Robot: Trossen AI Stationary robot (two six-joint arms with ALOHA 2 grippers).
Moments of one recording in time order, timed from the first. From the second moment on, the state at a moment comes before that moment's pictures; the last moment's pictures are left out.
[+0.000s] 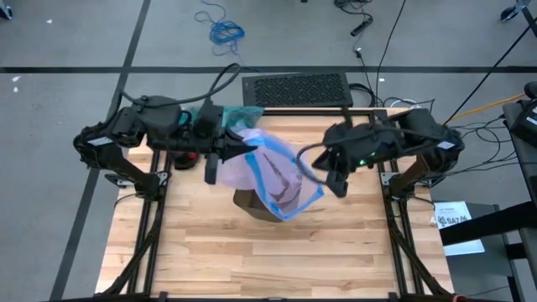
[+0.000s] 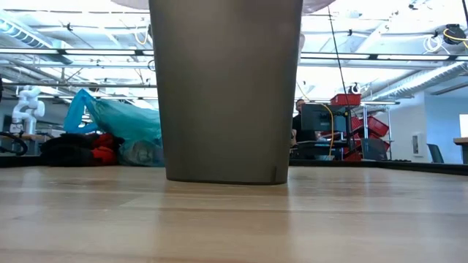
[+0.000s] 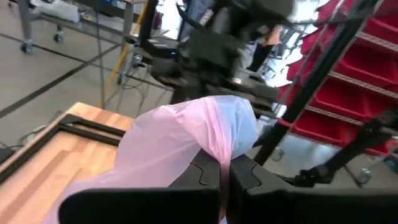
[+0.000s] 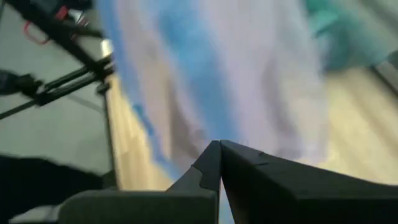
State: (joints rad) left arm -0.15 1.46 2.08 -0.78 -0.13 -0.34; right arm 0.25 1.65 2.36 -1.49 0.20 0.60
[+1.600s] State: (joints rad) left arm -0.25 1.45 1.78 -0.52 -0.45 -0.52; right arm -0.34 2.03 2.36 -1.57 -0.49 -0.09
